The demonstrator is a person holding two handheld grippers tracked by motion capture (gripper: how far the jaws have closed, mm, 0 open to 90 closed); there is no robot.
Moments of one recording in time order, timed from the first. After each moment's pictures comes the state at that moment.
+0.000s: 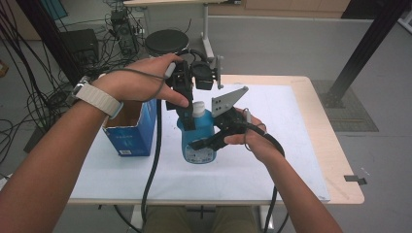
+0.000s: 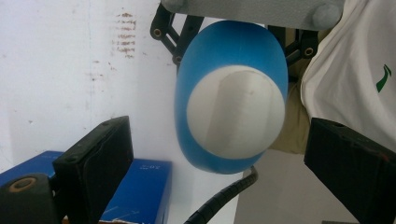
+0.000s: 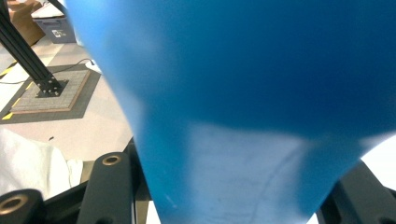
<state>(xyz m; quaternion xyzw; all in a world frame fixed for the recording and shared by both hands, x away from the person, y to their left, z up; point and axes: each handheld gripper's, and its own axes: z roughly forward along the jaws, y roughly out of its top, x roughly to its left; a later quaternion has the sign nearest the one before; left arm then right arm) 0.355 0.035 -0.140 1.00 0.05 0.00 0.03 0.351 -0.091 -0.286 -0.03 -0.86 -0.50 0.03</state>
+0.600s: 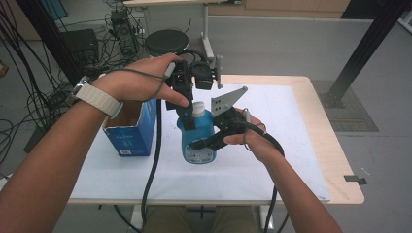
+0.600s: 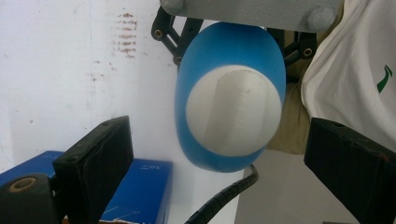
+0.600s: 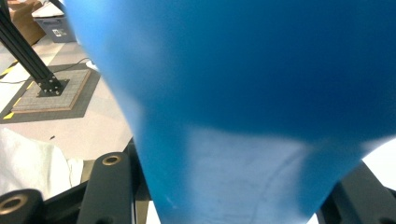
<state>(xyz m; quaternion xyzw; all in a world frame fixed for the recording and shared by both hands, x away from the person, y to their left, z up) 0.355 0.036 -0.140 1.00 0.05 0.00 0.03 0.352 -0.091 -0.287 -0.03 -0.87 -0.50 0.03</state>
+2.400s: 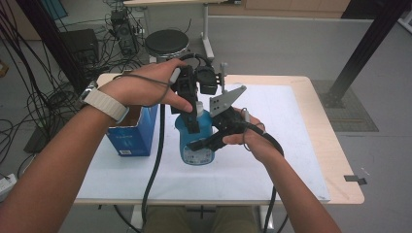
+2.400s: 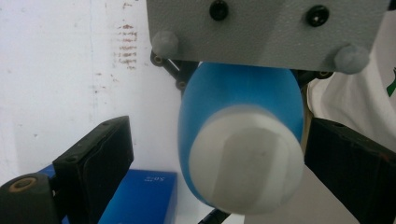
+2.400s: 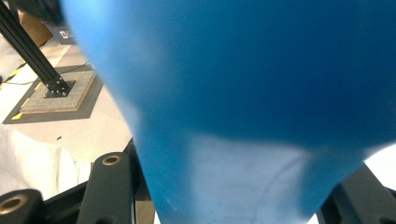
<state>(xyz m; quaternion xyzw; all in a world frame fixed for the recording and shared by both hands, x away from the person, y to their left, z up) 0.352 0.027 -0.152 1.00 0.04 0.01 0.04 0.349 -0.087 -0.282 -0.02 -0.86 -0.50 0.04</state>
